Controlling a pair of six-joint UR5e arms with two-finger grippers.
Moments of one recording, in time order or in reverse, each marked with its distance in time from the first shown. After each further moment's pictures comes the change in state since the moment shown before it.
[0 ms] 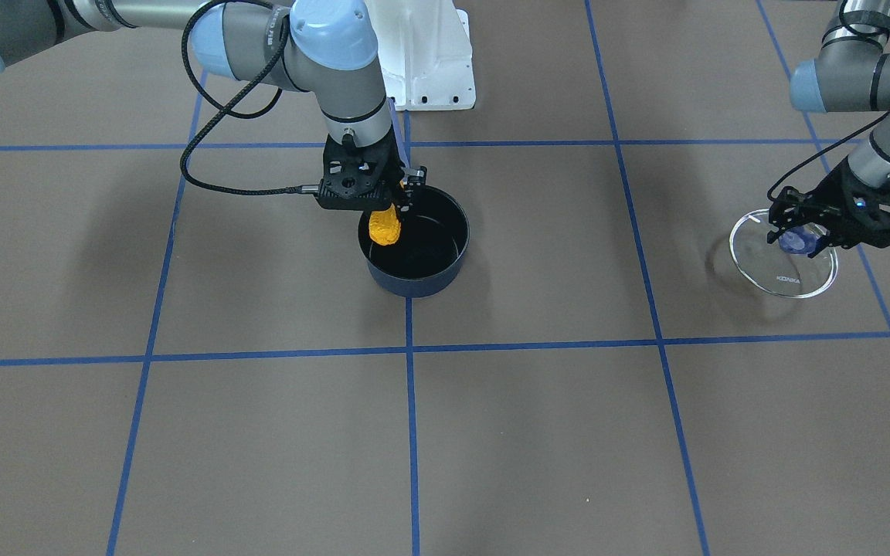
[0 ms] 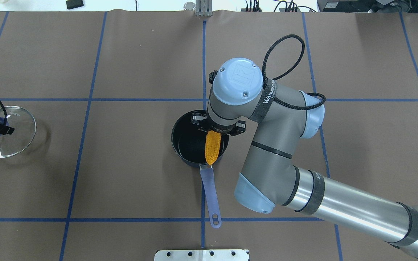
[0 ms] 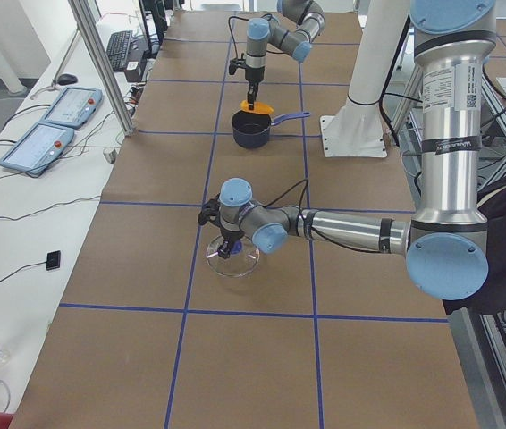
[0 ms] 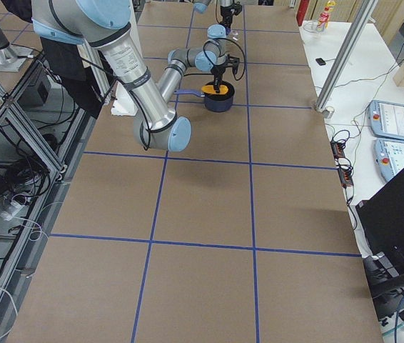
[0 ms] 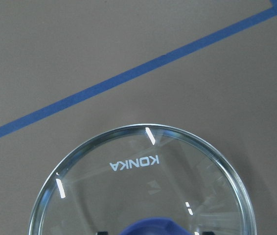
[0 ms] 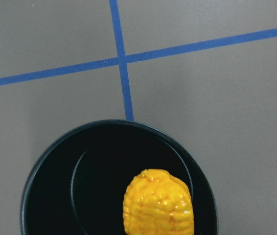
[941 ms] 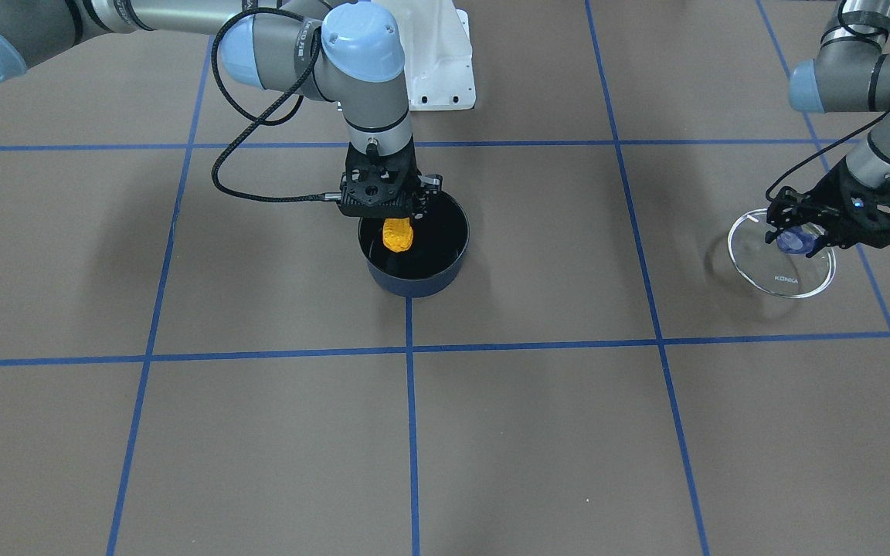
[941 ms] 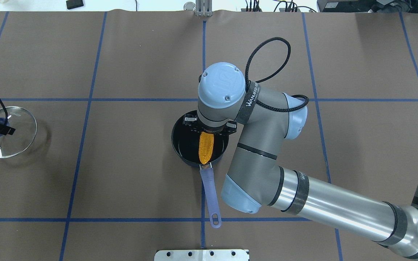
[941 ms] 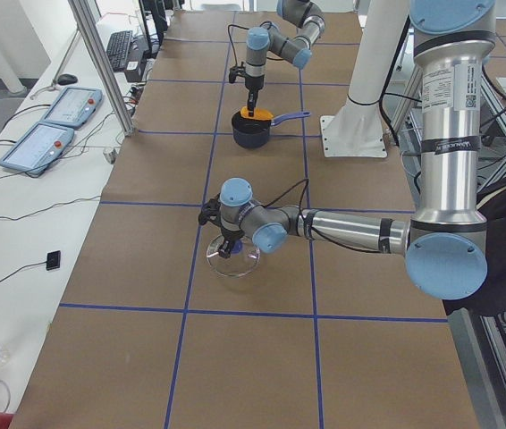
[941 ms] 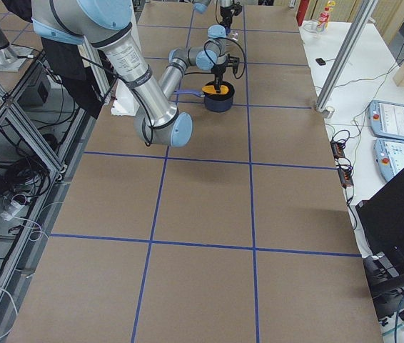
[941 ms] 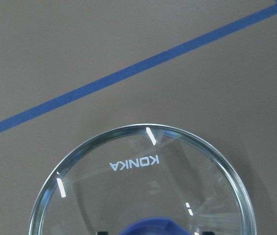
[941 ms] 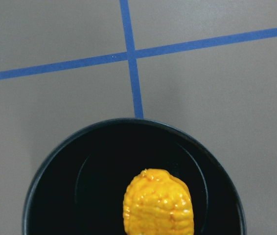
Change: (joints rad) left arm 0.005 -0.001 0.000 0.000 0.000 -0.006; right arm -0.017 0.051 -0.064 0.002 -0.043 -0.005
